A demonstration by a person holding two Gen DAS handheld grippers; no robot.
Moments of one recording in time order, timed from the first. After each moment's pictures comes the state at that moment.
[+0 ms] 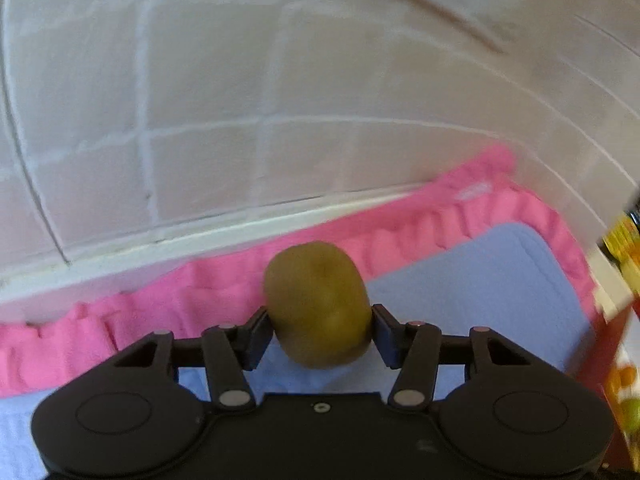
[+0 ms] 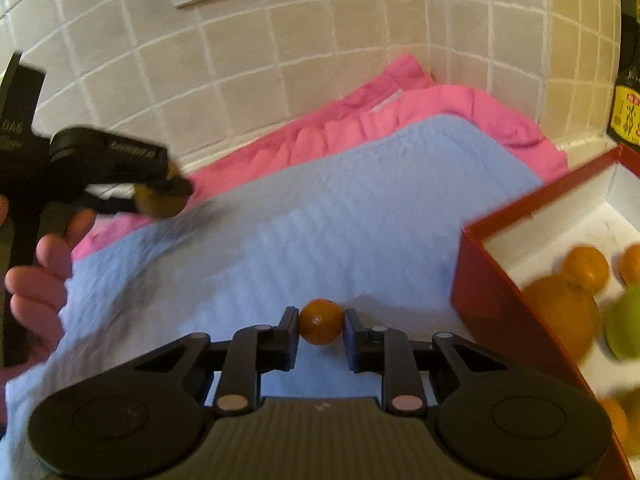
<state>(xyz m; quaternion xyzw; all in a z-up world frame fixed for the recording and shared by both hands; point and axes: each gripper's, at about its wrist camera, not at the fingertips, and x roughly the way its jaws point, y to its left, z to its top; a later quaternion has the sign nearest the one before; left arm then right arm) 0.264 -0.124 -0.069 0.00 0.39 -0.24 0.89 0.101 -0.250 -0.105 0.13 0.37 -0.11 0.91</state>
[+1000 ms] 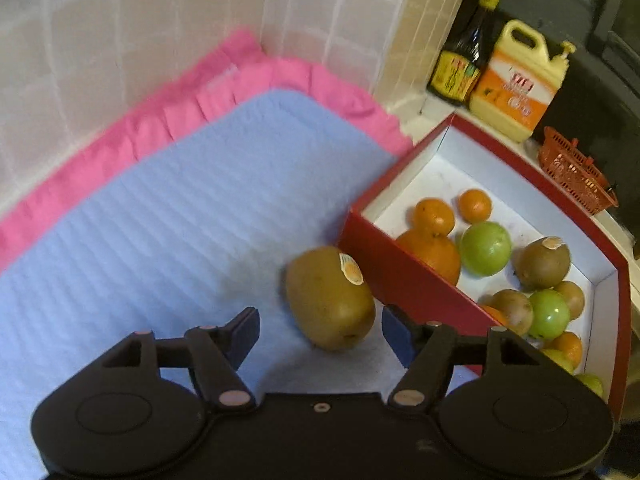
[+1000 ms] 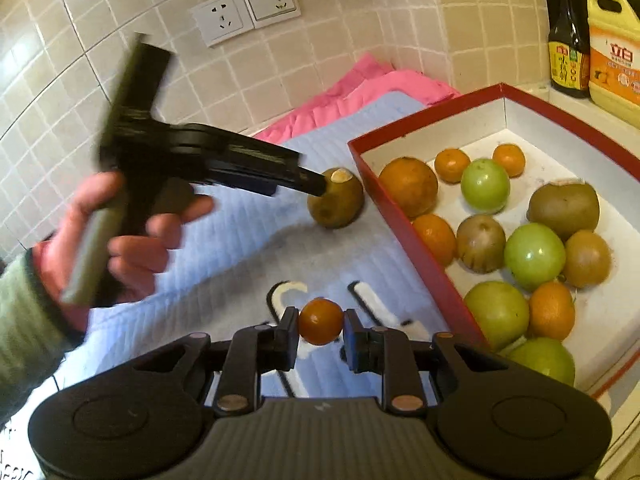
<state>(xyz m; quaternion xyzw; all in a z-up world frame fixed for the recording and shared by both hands) 0.135 -0.230 -0.077 0.11 0.44 -0.42 0.79 -0.086 -0.281 -0.076 0.18 0.36 -0.06 0.91</state>
